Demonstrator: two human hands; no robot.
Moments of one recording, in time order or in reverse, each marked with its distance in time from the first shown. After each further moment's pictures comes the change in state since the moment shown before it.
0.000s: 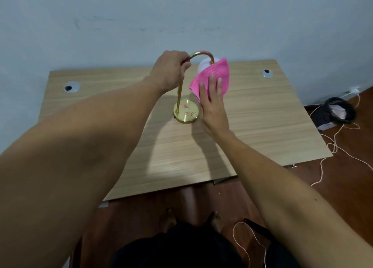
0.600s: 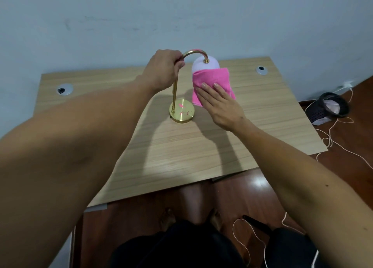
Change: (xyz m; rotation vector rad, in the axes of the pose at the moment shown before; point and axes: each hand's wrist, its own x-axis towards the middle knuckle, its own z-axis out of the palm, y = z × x) left_hand 0.001 -0.003 -0.002 -0.009 -0.023 0.041; right_hand 0.003 0.062 -0.036 -0.642 -0.277 -0.506
